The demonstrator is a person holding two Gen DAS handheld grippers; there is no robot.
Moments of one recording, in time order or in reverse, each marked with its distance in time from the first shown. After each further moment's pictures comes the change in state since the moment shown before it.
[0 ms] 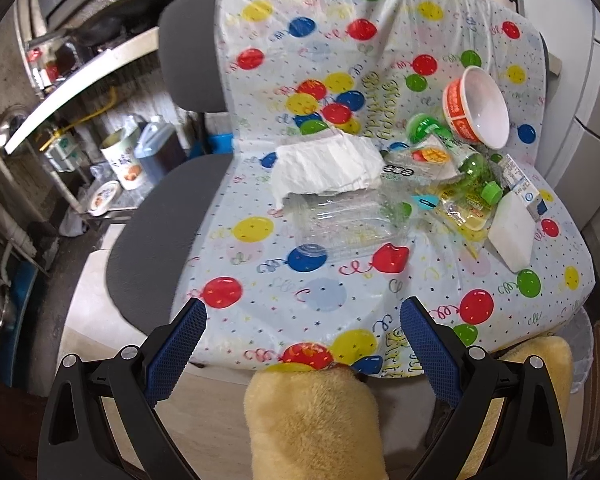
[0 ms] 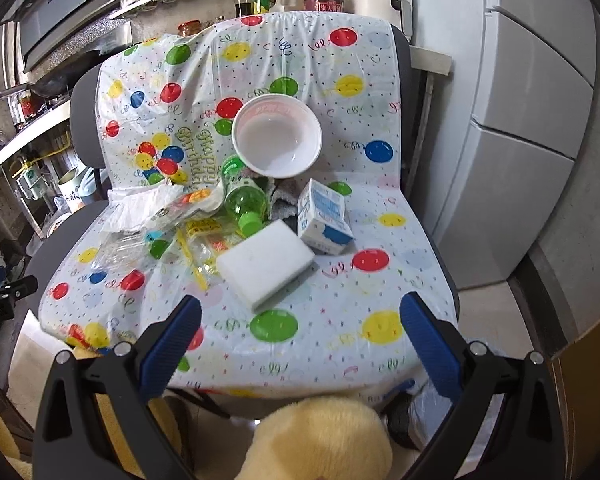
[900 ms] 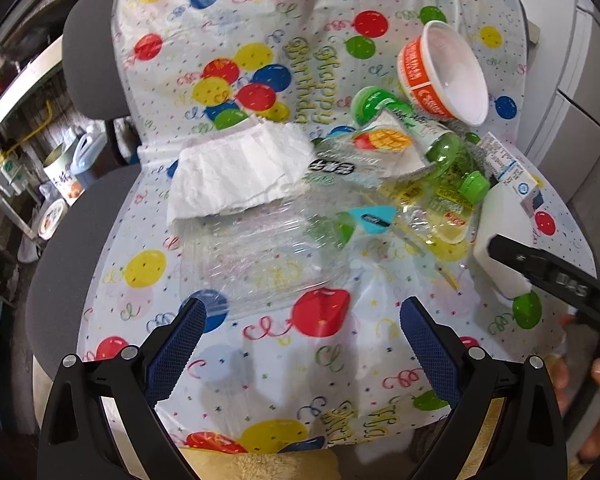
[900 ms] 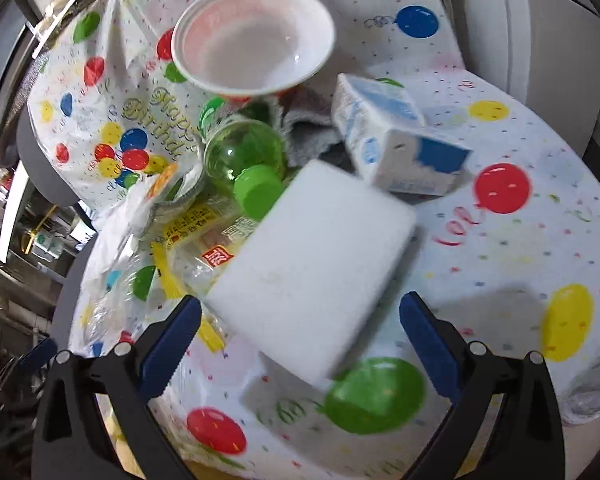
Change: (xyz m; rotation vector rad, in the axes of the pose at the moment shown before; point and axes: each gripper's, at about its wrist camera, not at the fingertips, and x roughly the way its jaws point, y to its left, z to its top) left arm 0.088 -0.059 0.031 0.069 0.036 -0.112; right arm 0.167 0.035 -0.001 0.328 0.213 0.146
